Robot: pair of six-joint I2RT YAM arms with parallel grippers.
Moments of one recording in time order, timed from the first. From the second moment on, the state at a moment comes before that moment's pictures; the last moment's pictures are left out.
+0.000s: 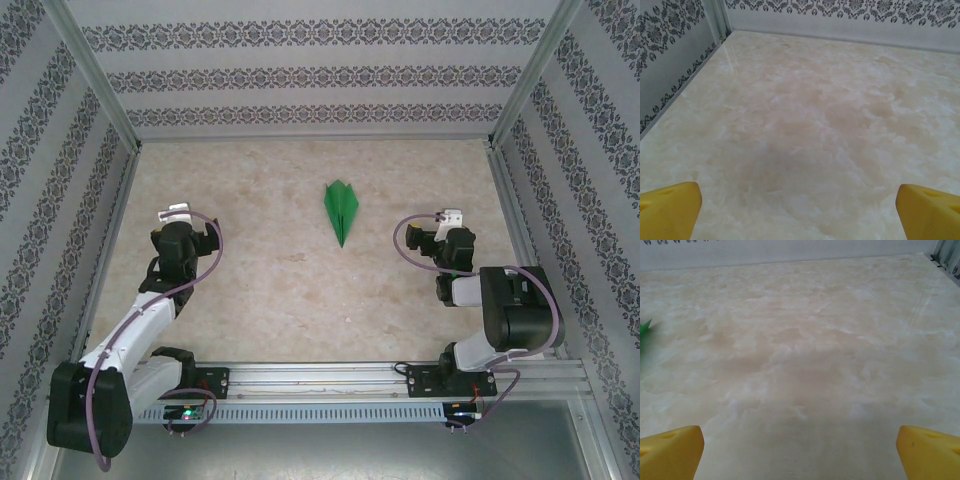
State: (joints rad) left arm -0.10 1.00 0.47 0.08 -0.34 -0.16; right arm -0.03 1.53 0.31 0.84 -0.04 0.07
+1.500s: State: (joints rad) left arm -0.02 1.60 0.37 0.91 -0.17 -0.03; right arm 0.00 1.53 0.36 0.84 -0.01 0.05
